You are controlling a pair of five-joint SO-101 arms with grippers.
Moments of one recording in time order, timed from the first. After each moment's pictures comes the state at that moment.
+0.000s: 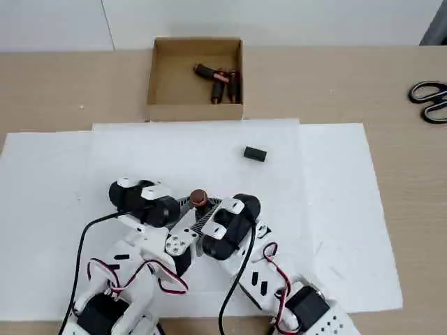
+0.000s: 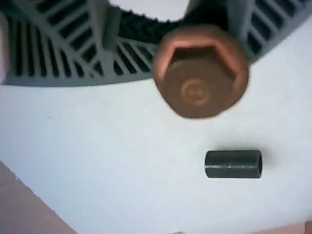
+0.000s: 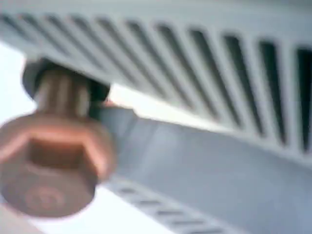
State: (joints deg) left arm 29.6 -103.5 81.6 55.6 18.3; right arm -44.0 -102.9 93.9 32.0 6.4
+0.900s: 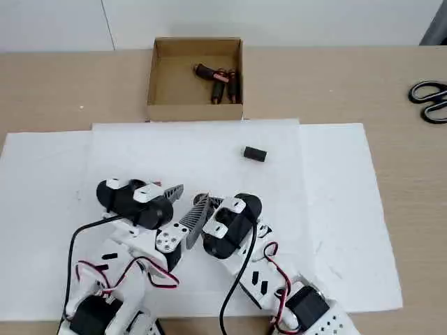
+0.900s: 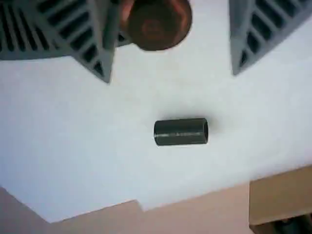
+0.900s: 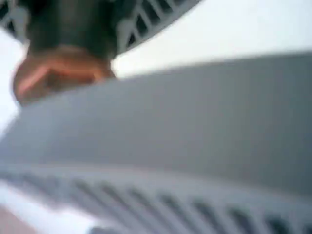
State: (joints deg) left arm 24.5 -103.2 76.8 55.8 11.0; right arm -43.8 -103.0 94.5 31.9 6.3
